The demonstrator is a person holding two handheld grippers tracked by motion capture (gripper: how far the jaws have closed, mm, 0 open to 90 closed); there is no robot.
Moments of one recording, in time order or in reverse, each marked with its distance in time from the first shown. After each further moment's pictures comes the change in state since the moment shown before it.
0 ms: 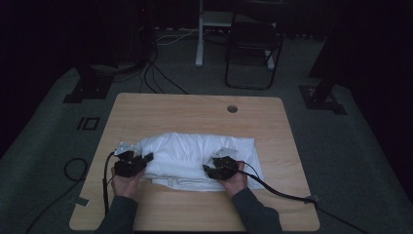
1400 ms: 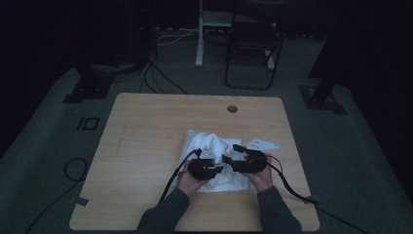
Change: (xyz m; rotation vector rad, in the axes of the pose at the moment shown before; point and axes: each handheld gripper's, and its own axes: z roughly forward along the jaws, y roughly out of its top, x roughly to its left) left arm -0.170 -0.011 0.127 0.232 -0.361 0.434; right arm -0.059 -0.002 -0.079 -0.285 0.166 0.063
